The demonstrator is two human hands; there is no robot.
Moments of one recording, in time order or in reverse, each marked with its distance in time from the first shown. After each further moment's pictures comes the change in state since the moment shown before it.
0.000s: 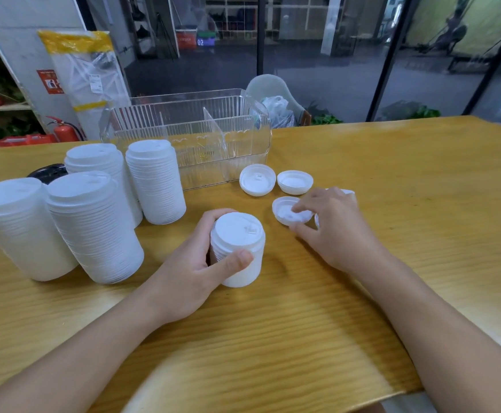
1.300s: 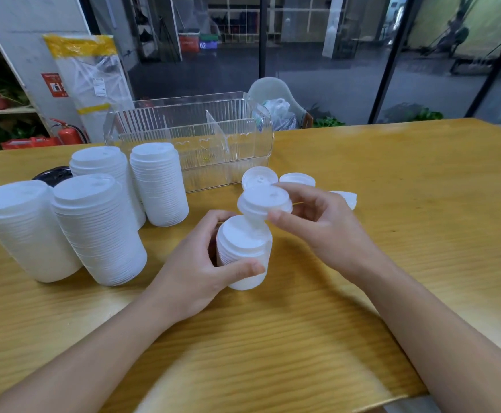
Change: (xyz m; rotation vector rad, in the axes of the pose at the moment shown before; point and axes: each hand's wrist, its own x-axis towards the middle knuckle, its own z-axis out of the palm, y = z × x) left_hand 0.006 0.002 0.007 -0.100 0.084 -0.008; right_hand -0.011 -0.042 -0.021 0.972 -0.088 0.043
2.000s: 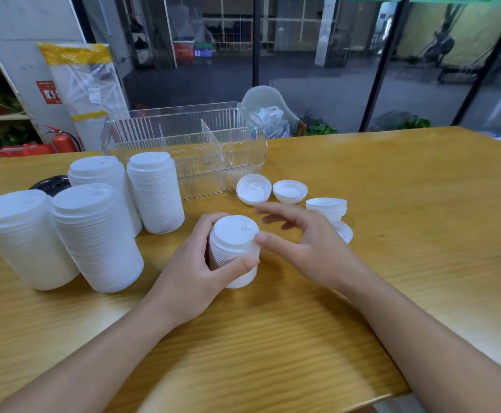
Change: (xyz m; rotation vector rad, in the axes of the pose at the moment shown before) left_hand -0.003 0.007 0.002 0.130 0.076 0.035; right_hand -0.006 0.010 0.006 -0.294 -0.044 -0.073
